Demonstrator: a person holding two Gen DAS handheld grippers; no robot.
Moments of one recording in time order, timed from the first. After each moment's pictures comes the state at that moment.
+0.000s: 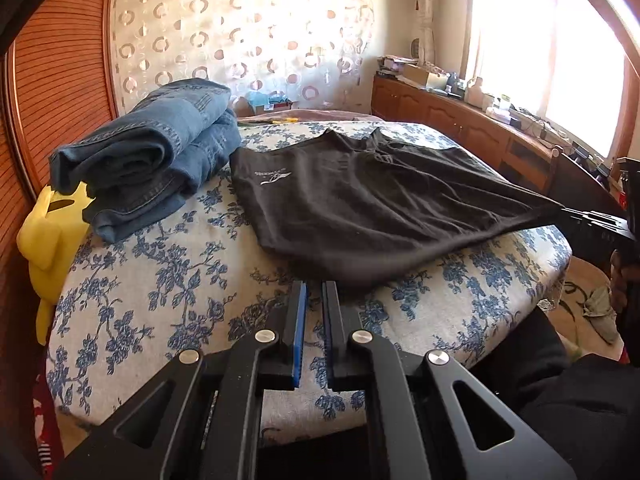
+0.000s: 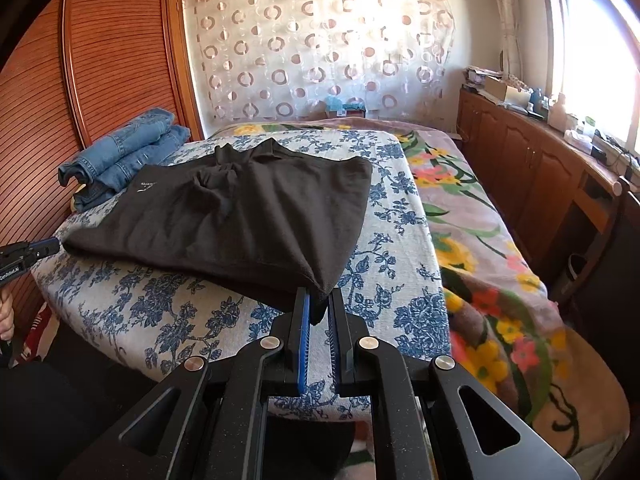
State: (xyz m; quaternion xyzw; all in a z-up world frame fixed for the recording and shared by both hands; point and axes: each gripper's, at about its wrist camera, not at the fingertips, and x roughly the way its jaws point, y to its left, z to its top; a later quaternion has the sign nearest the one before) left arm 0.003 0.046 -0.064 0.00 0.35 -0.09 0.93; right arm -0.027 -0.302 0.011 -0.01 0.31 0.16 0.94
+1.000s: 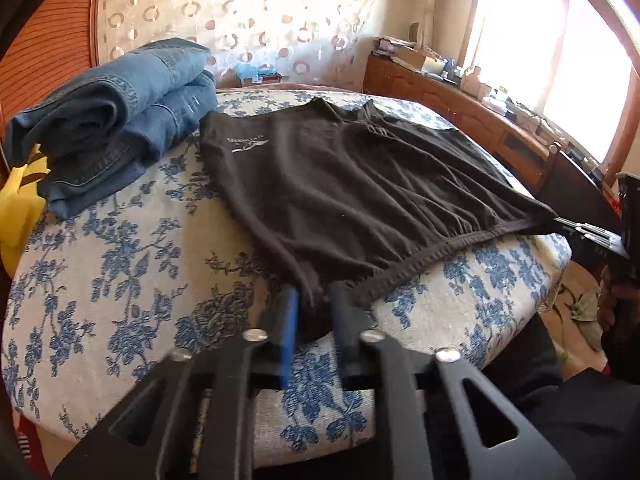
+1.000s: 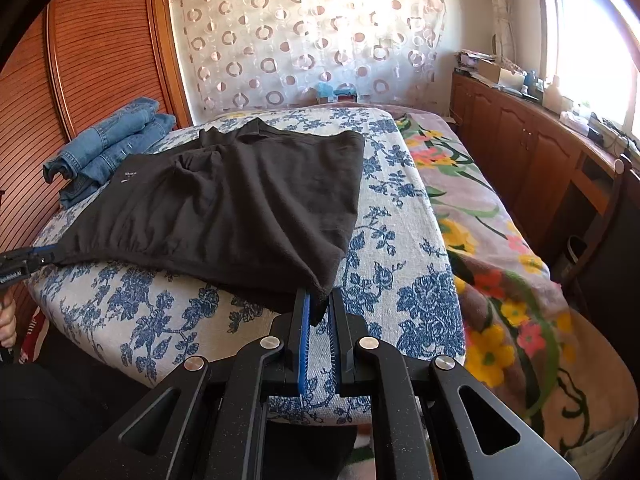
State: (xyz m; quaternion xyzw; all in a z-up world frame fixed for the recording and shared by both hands) left arm 0.031 0.032 -0.089 -0.03 0.39 -0.12 0.91; right arm -0.012 -0.300 -0.006 0.00 0.33 0.15 0.93
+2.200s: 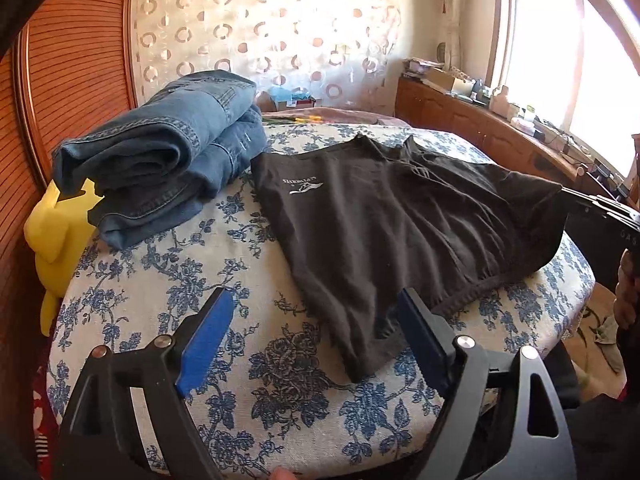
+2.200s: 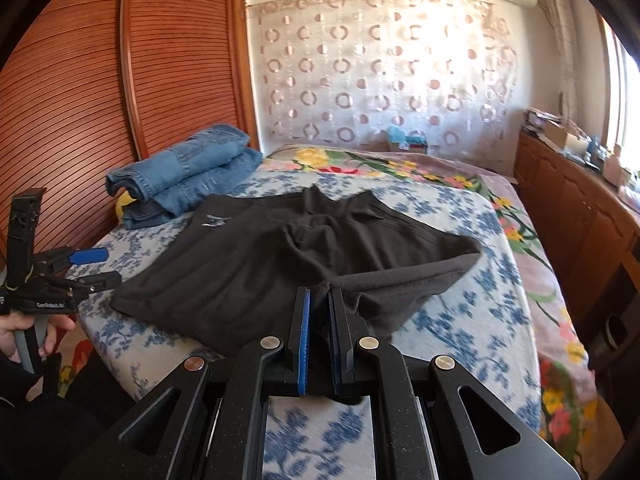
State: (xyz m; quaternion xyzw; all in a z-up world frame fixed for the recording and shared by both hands) left arm 0.036 0.057 -0.064 -0.02 0.35 -0.05 0.93; right arm 0.022 -0.218 0.026 -0.04 0.25 0.26 0.93
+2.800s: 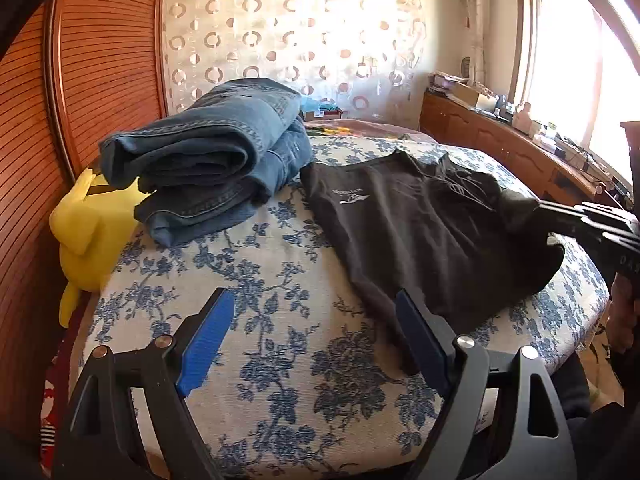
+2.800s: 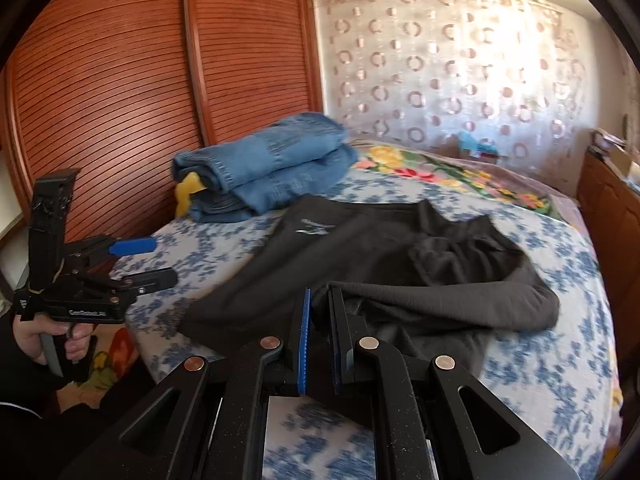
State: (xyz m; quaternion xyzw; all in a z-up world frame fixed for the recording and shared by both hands) left arm 0.025 0.090 -0.059 -0.03 0.34 -0.01 0.94; right arm 0.045 -0.157 0.022 -0.07 0.26 0.37 0.89
